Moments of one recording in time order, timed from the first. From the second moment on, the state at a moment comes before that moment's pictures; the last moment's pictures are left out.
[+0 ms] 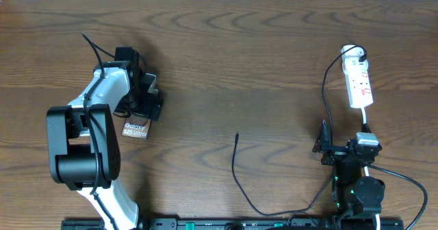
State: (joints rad) left arm 0.04 1.94 1.22 -0.84 -0.01 0.27; right arm 0.02 0.02 0.01 -0.06 0.09 0.07
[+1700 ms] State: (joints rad) left arm 0.04 1.94 1.22 -0.84 -0.01 0.27; right arm 0.02 0.02 0.01 -0.06 0.09 0.07
